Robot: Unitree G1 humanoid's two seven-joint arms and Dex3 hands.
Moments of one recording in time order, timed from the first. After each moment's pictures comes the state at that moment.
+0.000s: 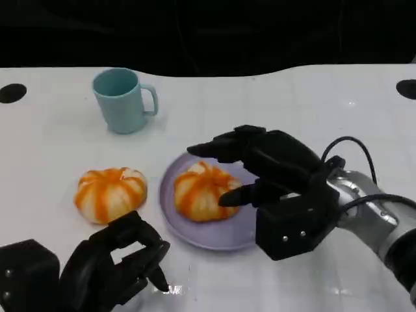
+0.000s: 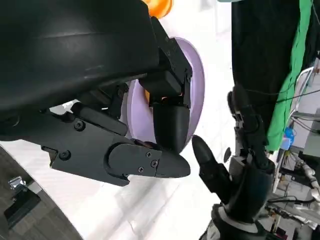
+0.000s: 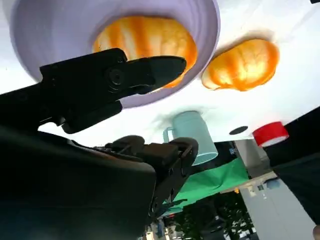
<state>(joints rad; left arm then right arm) 0.20 0.04 0.00 -0.18 -0.32 0.22 -0.30 -0.72 -0.16 0.48 0.78 -0.63 -0.59 -0.02</state>
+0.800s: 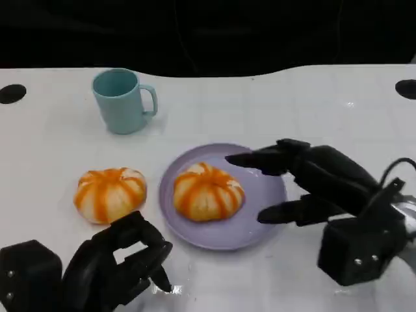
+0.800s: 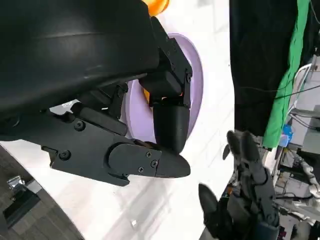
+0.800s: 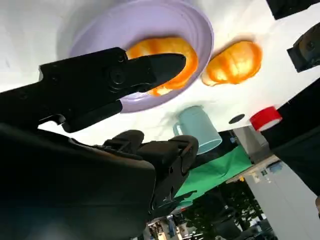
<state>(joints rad) 0.21 0.04 -0.01 -0.18 -0.31 0.21 -0.30 -0.41 -0.33 0.32 0.32 -0.42 -0.52 0.20</state>
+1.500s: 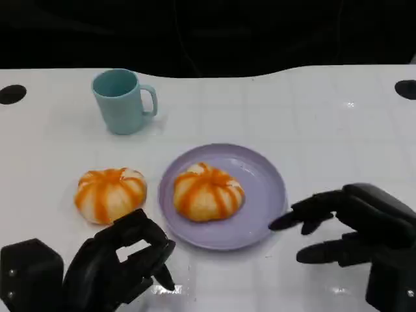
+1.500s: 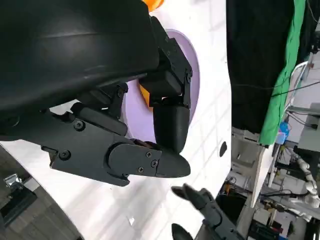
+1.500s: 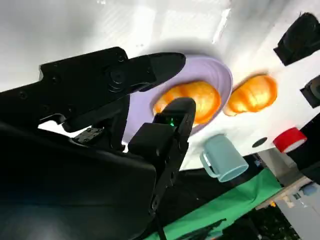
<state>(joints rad) 0.21 0.03 -0.02 -0.20 -0.32 0.22 -0.30 -0.15 -0.44 0.22 0.05 -0.31 -0.39 0.36</state>
